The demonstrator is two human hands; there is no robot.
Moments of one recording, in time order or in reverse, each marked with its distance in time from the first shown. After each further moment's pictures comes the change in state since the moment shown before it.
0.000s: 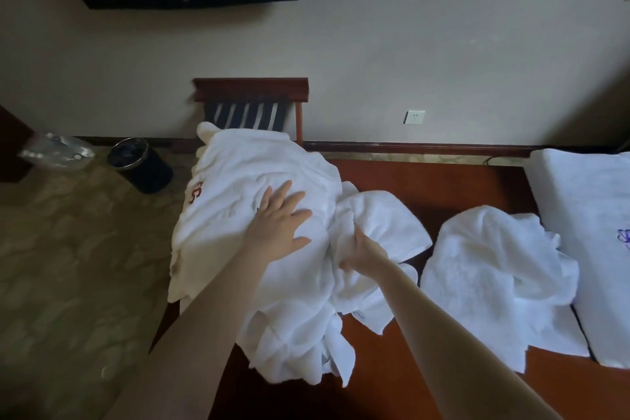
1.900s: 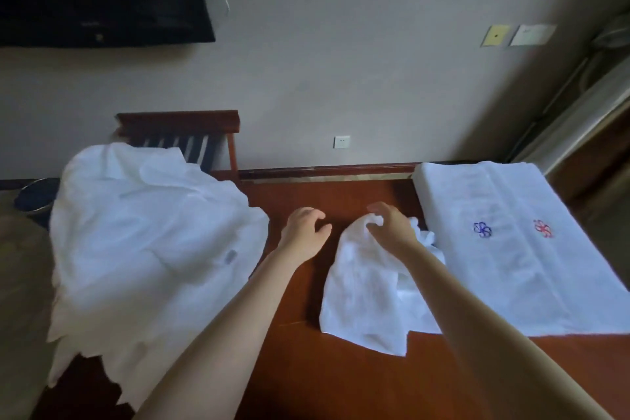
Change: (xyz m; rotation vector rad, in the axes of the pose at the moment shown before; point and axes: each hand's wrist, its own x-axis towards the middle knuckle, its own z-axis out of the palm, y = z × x) left_hand 0.096 0.210 -0.062 -0.782 0.009 -0.211; right_hand -0.076 0.134 -0.184 0.073 0.527 -0.061
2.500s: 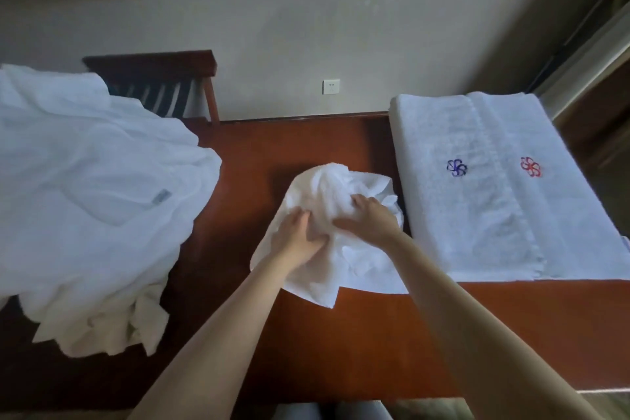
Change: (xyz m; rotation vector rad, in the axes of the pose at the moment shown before) left_hand -0.038 -0.001 0.167 0.051 -0.198 -0.226; right_hand -0.020 0.132 0.033 -0.162 -0.251 -0.019
